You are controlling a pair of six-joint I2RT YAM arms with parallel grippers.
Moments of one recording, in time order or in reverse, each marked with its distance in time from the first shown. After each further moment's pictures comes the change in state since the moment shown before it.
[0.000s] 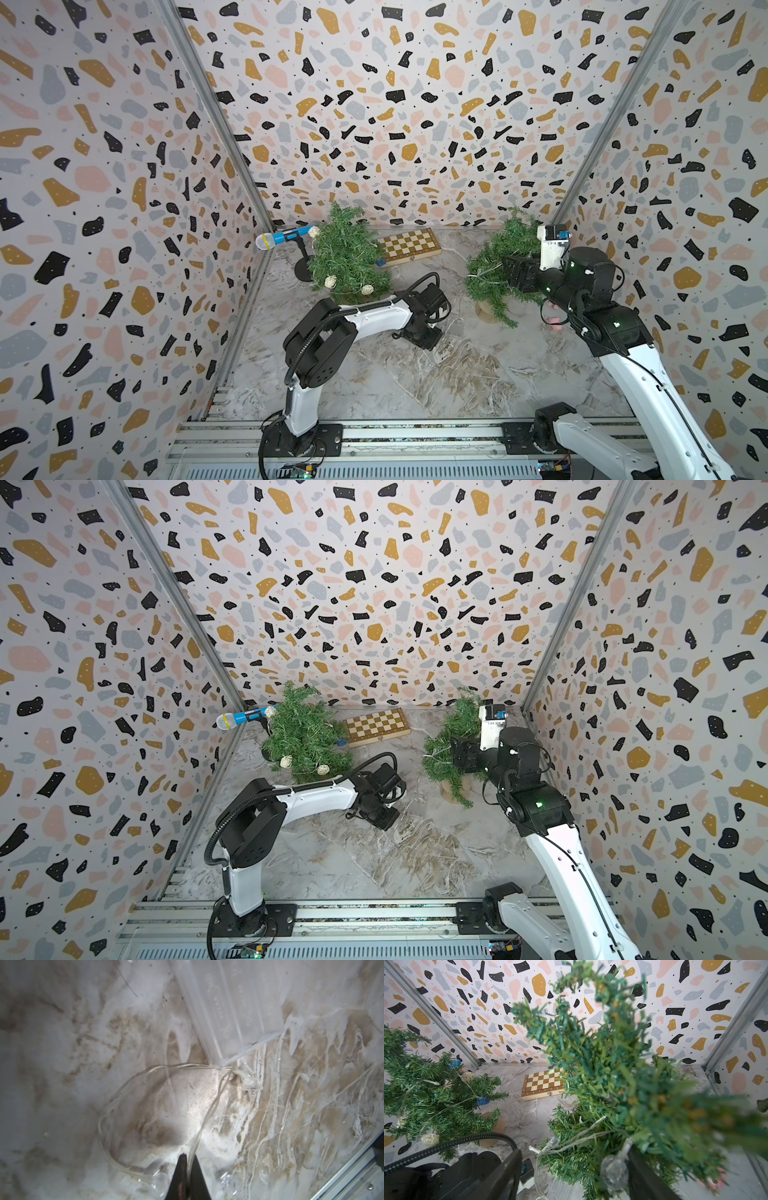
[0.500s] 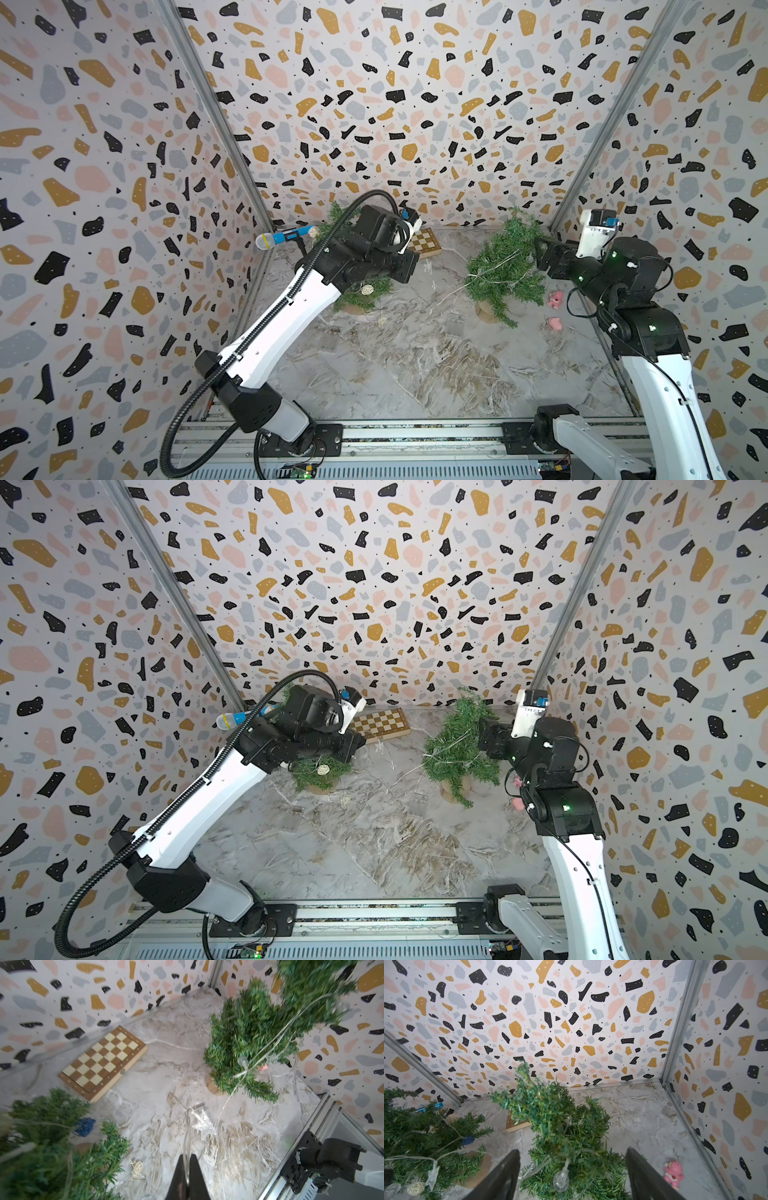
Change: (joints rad) left arm 0.172 -0.335 0.572 -0.299 -0.090 0.105; right arm -0.204 0.021 0.209 -0.089 -0.003 0.028
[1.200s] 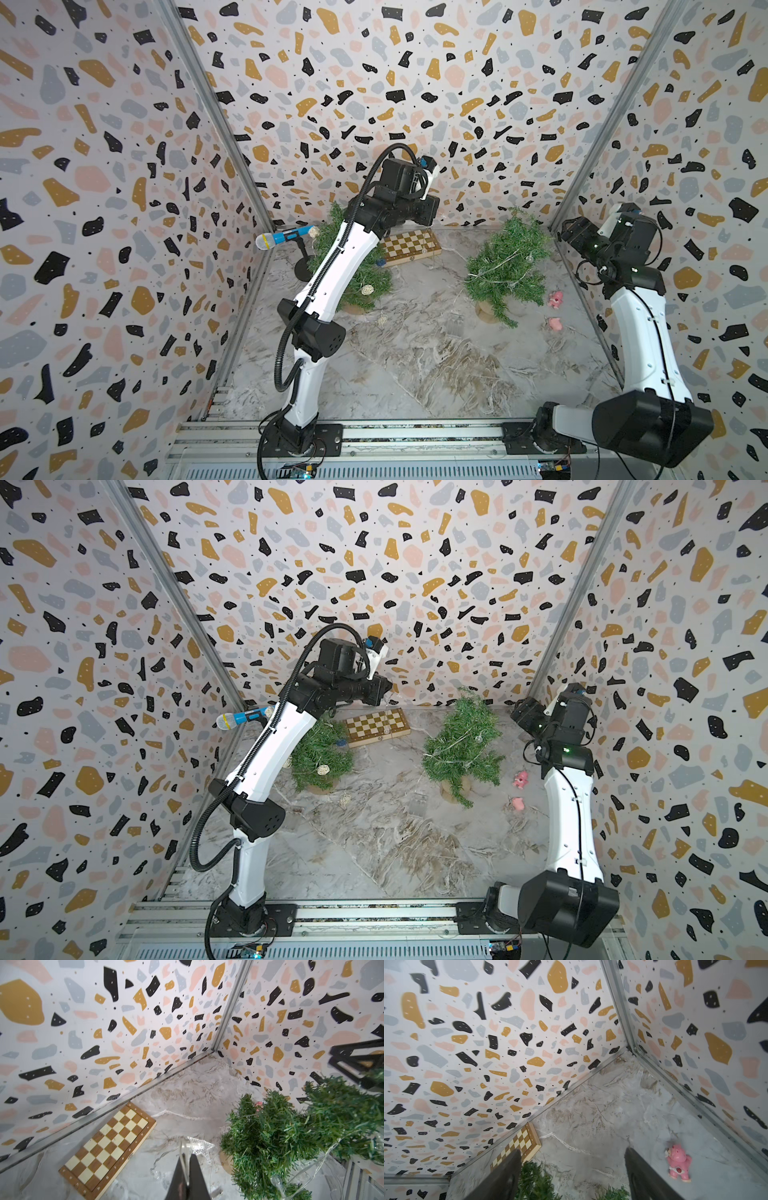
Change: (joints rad) left arm 0.092 0.536 0.653 0.114 0.105 0.040; right arm -0.368 0.349 -0.053 0.214 -0.168 0.309
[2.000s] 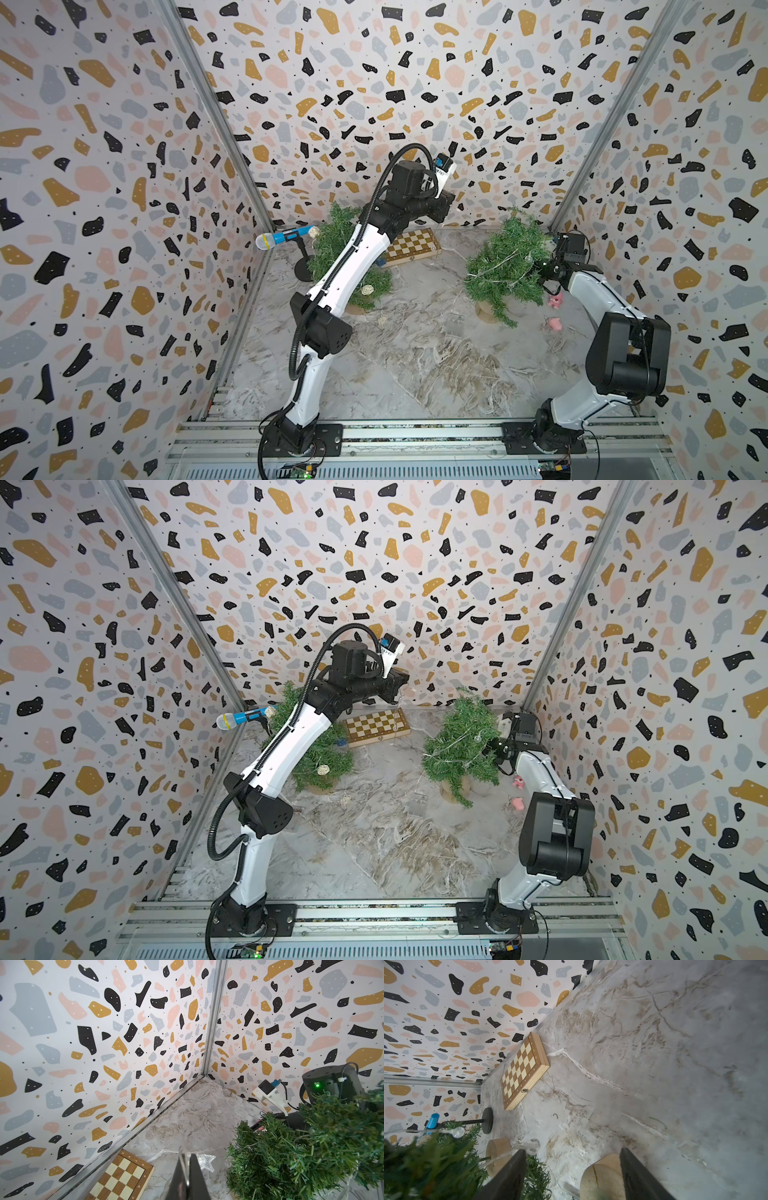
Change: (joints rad) left arm -0.021 0.071 -0.021 0.243 0.060 0.114; right arm 0.127 0.340 -0.137 0.122 -0.365 -0.040
